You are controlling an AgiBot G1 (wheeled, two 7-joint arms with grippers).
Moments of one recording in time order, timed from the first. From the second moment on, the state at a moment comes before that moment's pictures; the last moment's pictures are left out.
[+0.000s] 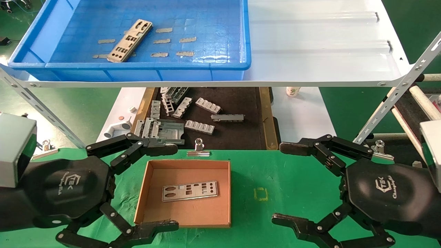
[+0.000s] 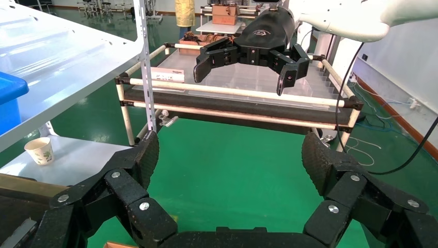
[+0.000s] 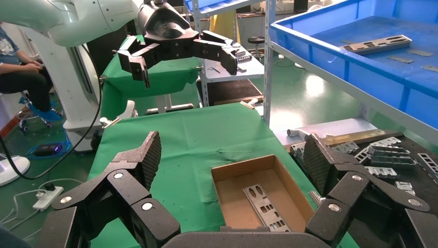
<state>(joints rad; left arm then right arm) -1.08 0.61 0.28 -1.28 0.73 1.50 -0.18 1.11 -0.55 -0.43 1.25 -0.63 -1.43 0.11</state>
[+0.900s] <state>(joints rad) -1.13 0.65 0.28 -1.24 0.76 1.42 -0.19 1.11 -0.55 -0.43 1.25 -0.63 -1.43 0.11</state>
